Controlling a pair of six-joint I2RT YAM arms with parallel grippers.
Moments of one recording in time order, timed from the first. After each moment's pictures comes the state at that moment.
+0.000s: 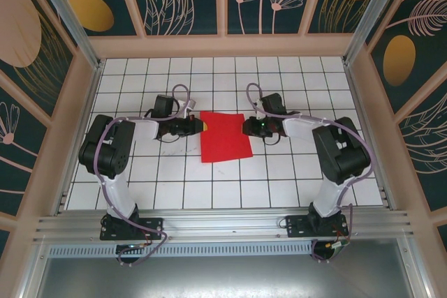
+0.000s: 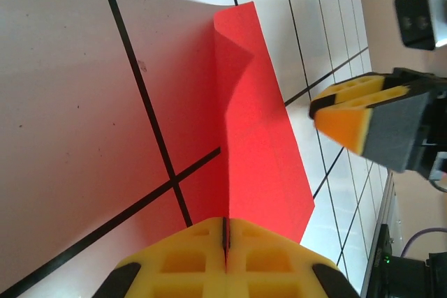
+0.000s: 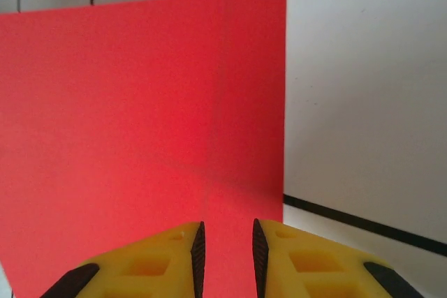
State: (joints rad) left arm -0.28 1.89 0.91 0.13 0.85 -0.47; right arm 0.44 1.79 0.96 -0.16 -0.40 0.45
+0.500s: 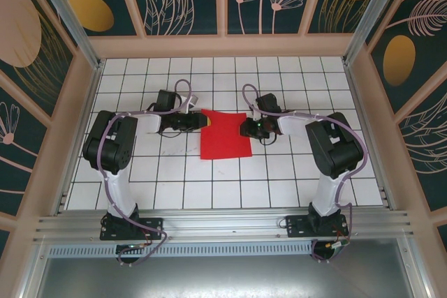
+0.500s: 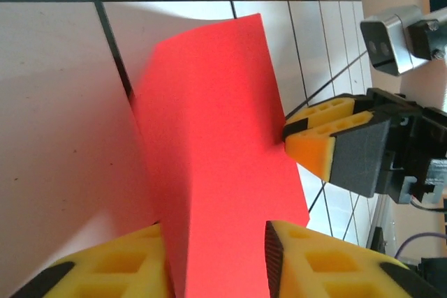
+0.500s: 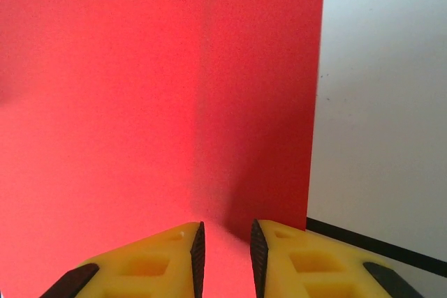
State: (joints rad) left arm -0.28 1.94 1.01 0.06 0.88 -0.48; right arm 0.45 1.86 1.01 -0.20 -0.39 0.48
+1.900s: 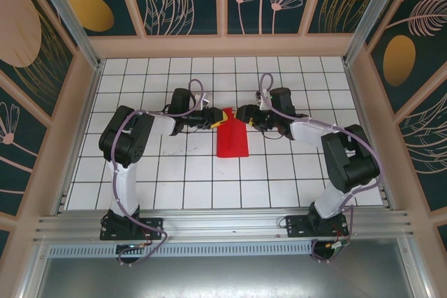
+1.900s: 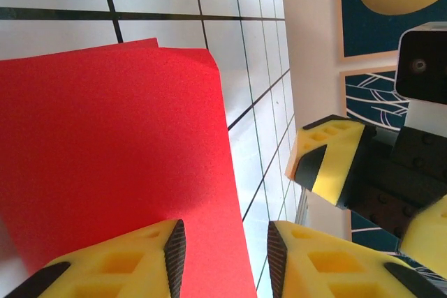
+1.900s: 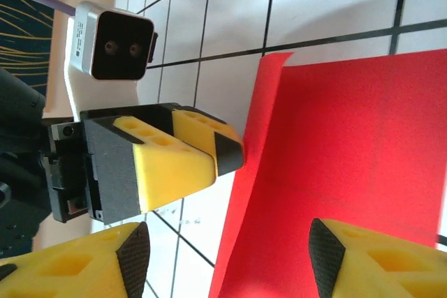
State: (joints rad) left arm -0.39 2.08 1.06 0.44 0.95 -0.87; right arm 0.39 1.69 0.88 0.15 -0.66 0.73
